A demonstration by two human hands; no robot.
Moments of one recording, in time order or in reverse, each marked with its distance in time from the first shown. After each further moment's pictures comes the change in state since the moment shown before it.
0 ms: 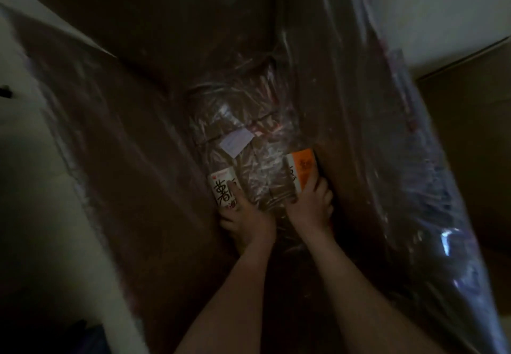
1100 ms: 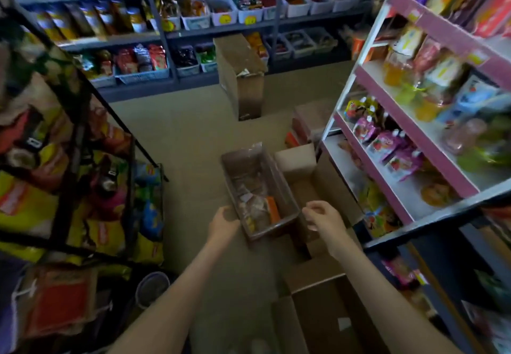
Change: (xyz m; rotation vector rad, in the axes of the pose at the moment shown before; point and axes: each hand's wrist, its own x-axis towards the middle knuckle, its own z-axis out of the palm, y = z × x) left_hand -0.586 -0.271 -0.406 -0.437 -0.073 0.600; right_hand -0.669 0.118 -0.392 0.882 -0.021 -0.285
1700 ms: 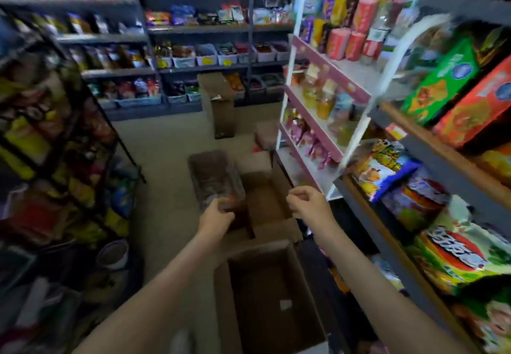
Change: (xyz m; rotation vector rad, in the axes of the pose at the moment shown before) left_hand -0.291 -0.024 0.197 -0.046 0.079 0.172; right_hand -0.236 0.095 -0.256 -0.041 -0.006 -0.315
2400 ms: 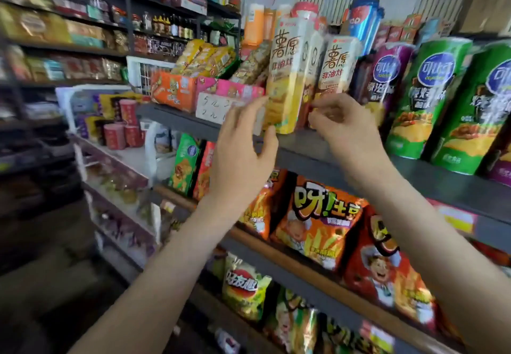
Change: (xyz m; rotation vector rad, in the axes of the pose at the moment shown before) left_hand -0.308 0.375 0.224 -0.263 -0.075 1.543; right_hand -0.211 -0.165 -0.394 -0.266 1.017 -0.619
